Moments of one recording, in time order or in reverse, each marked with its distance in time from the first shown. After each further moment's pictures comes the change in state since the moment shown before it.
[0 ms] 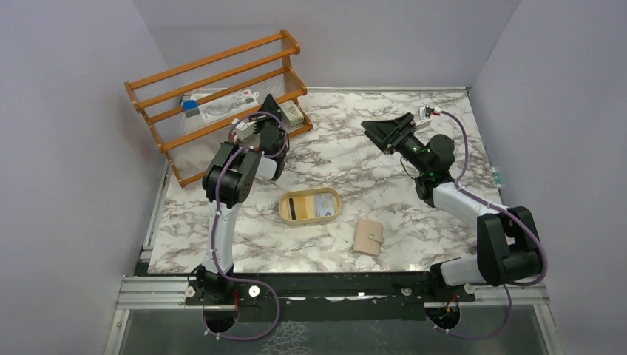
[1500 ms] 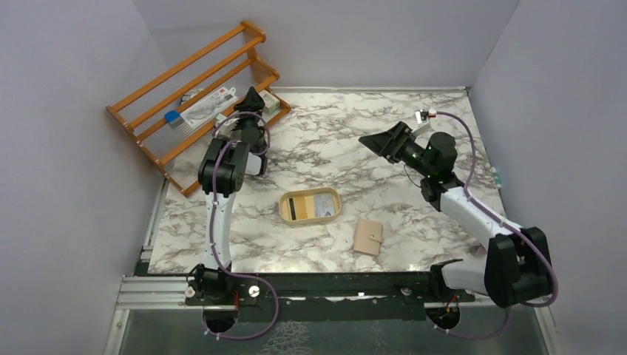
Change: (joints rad) left arm 0.171 0.185 0.116 0.163 0.097 0.252; right arm 0.001 -0.101 0.005 -0.317 -0.048 -0.267
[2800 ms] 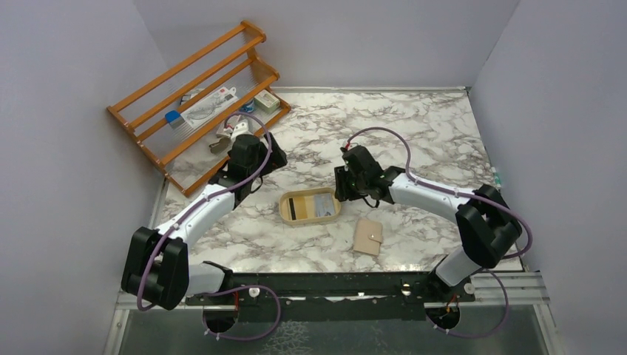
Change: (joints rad) left arm -0.182 -1.135 -0.507 -1.530 0.476 0.326; right arm 0.498 0.277 0.293 -0.872 0.592 -0.507
